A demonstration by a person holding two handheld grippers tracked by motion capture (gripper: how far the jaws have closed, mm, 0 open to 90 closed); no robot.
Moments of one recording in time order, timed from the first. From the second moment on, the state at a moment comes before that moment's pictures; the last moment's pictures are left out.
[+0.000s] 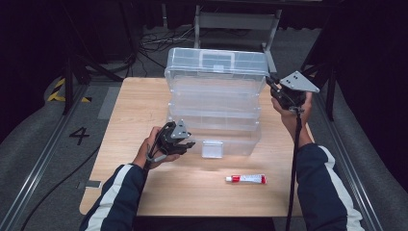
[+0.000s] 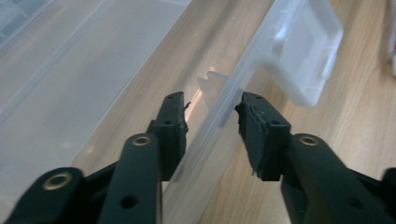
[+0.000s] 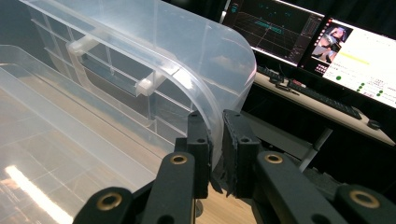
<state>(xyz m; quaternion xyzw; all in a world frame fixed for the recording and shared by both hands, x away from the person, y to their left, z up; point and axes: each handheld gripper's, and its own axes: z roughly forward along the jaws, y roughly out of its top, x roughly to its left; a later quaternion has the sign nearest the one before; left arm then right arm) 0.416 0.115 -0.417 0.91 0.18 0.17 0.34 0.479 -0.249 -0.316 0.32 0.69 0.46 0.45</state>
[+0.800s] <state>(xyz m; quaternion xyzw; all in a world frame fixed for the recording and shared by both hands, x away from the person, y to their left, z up) 0.430 0.094 -0.414 0.94 0.15 0.13 0.27 0.497 -0.249 -0.307 0.33 0.70 0.46 0.44</state>
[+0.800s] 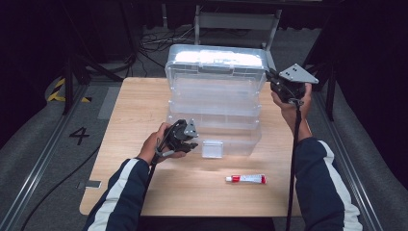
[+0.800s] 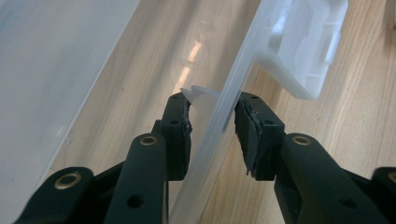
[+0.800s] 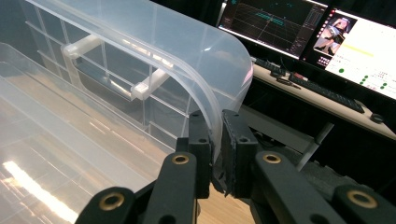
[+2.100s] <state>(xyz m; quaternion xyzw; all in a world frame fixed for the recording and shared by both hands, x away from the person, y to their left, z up) 0.431 0.103 -0.415 0.94 0.14 0.12 0.29 0.542 -0.250 -0.300 0.36 0.70 0.46 0.42</state>
